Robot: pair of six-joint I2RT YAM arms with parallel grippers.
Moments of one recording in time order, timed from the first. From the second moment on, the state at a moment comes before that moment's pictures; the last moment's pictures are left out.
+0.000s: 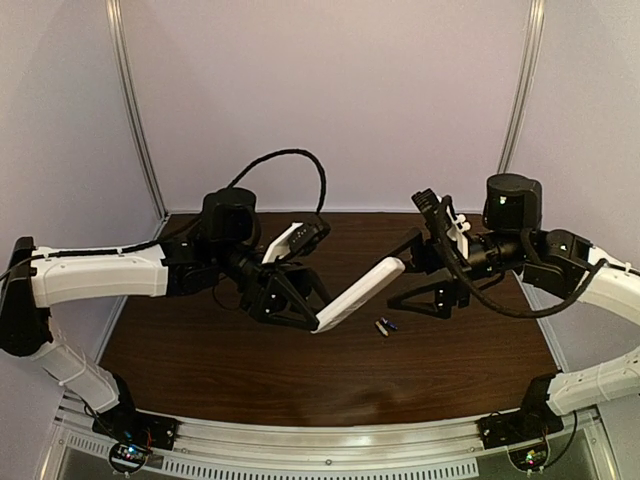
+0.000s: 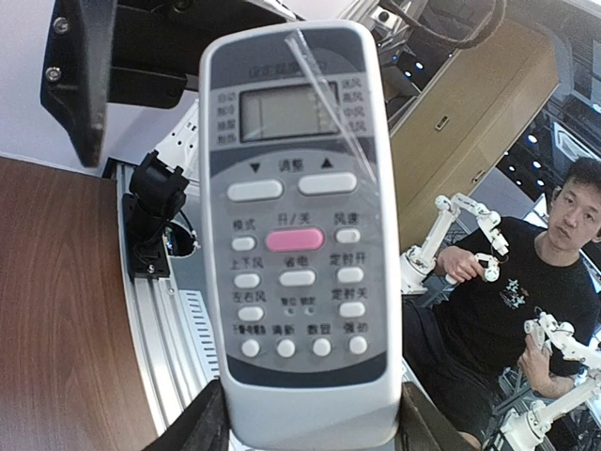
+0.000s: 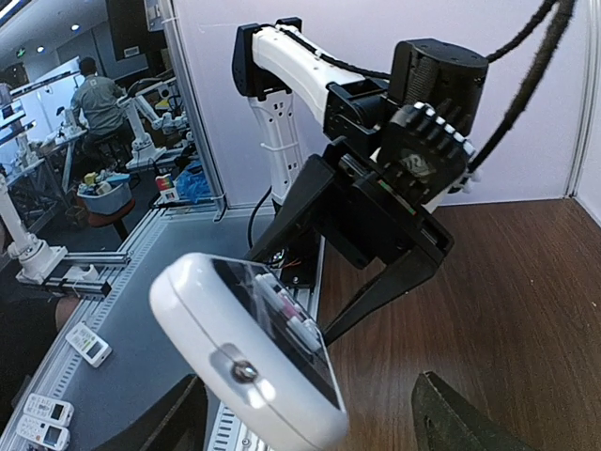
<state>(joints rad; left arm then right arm) -0.94 1.49 1.08 0.16 1.28 -0.37 0.85 1.06 1.02 -0.20 -0.85 -0.04</state>
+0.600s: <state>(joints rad) -0.97 1.57 1.06 0.38 1.43 -0.55 0.99 1.12 1.19 -0.45 -0.78 -0.21</state>
